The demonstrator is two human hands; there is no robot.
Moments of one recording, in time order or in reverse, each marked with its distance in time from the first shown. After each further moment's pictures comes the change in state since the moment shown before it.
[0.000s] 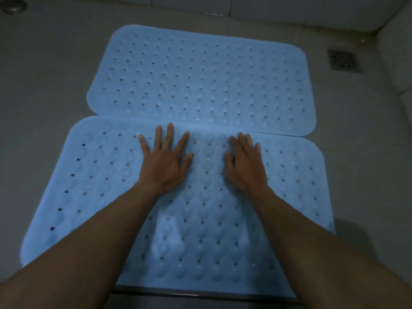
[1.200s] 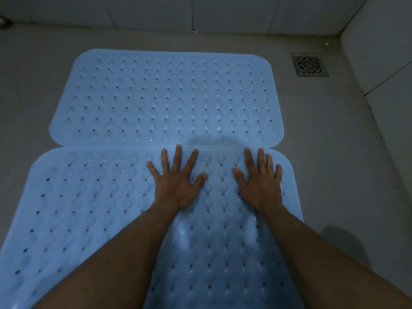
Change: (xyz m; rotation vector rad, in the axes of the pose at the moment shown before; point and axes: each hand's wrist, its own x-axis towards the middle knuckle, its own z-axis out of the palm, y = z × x) left_hand 0.035 0.097 0.017 -0.085 -0.157 -0.087; right_hand -0.007 0.102 -0.040 -0.212 -0.151 0.263
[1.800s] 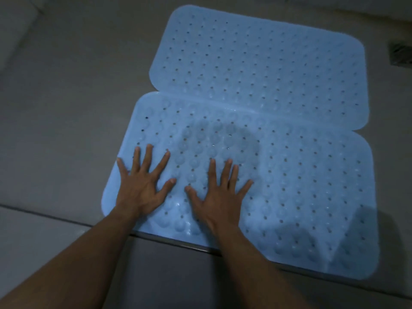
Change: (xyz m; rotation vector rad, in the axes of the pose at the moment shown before) left_hand -0.175 -0.261 0.006 0.059 0.089 -0.087; right_hand -0.185 -0.254 0.082 0.016 -0.092 -0.195
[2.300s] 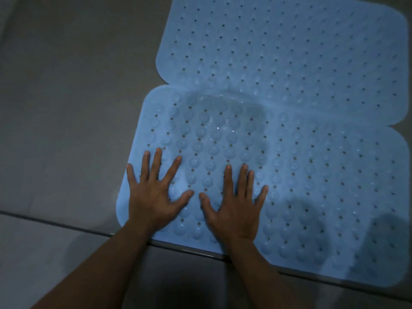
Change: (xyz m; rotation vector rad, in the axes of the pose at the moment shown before) left_hand -0.010 -0.001 0.007 -0.027 0.101 0.014; right_hand -0.007 -0.007 0.008 -0.055 0.041 0.059
